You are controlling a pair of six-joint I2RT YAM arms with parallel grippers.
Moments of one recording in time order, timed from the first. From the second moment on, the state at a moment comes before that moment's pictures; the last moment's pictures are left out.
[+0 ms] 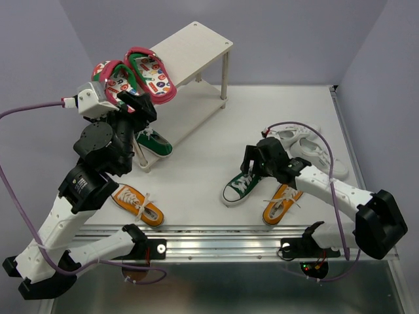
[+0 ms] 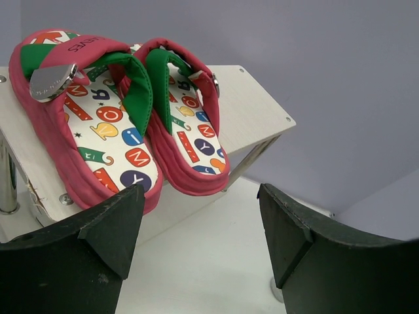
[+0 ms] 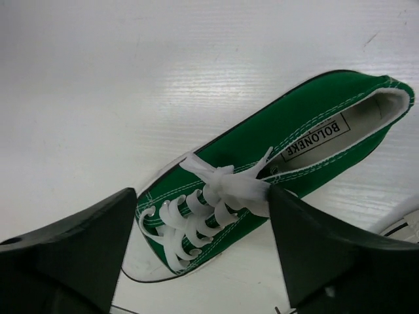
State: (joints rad) left arm -0.76 0.88 1.39 -0.39 -0.82 -0.43; right arm 0.63 1.28 0.79 -0.31 0.18 0.65
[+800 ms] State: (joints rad) left arm -0.76 0.87 1.39 -0.39 -0.82 -0.43; right arm 0.65 1.21 0.62 -0.27 -0.17 0.66
